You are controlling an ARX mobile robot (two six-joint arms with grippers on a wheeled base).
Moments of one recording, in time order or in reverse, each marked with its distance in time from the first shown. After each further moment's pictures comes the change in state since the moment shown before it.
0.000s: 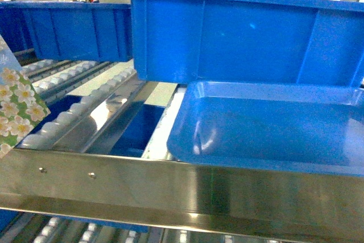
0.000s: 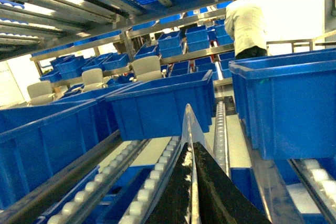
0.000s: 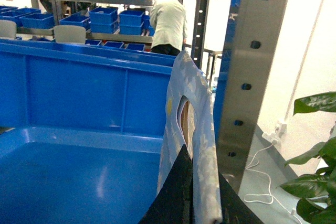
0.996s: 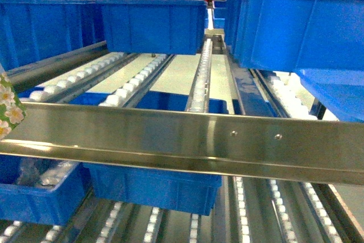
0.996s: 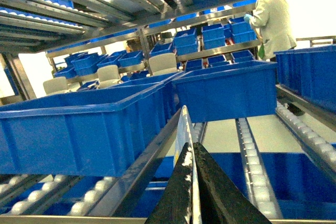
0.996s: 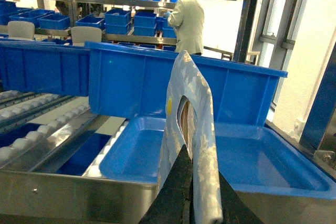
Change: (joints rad) left arm 0.001 -0.002 0.000 0.001 -0.005 0.001; right arm 0.000 0.002 0.000 0.000 0.000 0.000
